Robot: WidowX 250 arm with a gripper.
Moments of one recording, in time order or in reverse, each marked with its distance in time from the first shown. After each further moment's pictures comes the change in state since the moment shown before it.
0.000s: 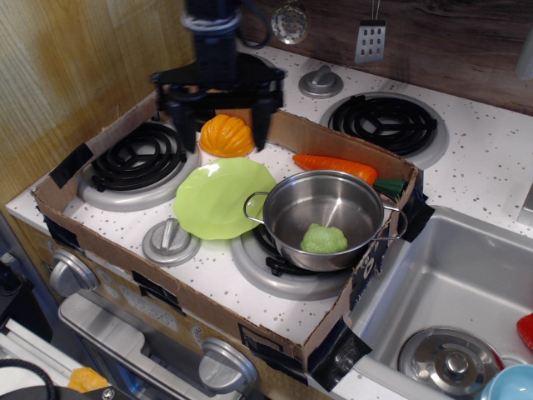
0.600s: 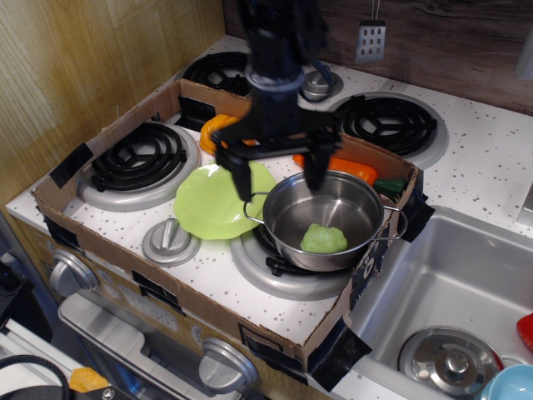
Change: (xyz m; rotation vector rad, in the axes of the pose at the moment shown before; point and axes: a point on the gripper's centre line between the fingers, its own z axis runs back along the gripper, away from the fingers) arm -0.035 -0.042 -0.028 -0.019 -0.056 0.150
